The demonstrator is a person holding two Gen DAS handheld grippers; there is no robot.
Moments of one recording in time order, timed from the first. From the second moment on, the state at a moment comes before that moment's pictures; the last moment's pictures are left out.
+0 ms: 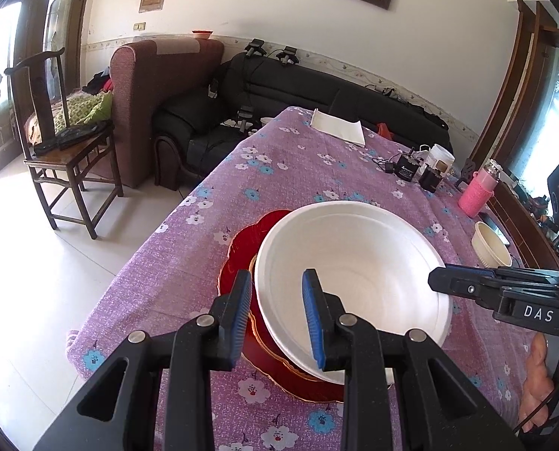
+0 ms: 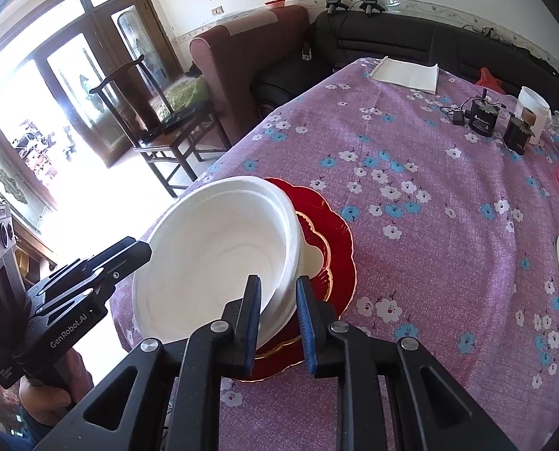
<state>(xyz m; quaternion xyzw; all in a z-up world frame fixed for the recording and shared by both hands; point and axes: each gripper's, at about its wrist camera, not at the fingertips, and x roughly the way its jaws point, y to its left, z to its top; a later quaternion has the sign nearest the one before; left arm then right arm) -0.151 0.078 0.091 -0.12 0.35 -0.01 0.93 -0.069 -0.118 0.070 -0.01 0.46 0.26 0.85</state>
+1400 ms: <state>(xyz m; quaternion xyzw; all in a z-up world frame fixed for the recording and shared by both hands) -0.137 -0.119 0.104 0.00 0.36 -0.17 0.92 -0.067 -0.305 0.079 0.13 0.41 0.14 0.89</state>
